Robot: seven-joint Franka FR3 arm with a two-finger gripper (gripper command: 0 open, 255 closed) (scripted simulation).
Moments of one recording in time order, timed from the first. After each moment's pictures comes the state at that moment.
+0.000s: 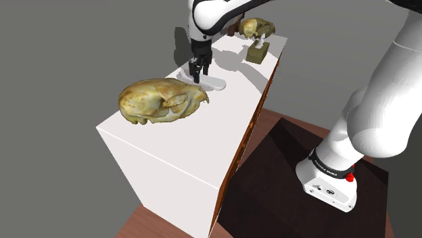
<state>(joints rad) 0.17 0.11 -0.02 -1.98 -0.02 2.09 -0.06</state>
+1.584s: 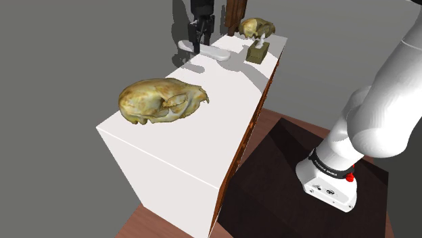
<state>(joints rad) 0.18 0.05 -0.02 -1.73 -0.02 1.77 -0.06</state>
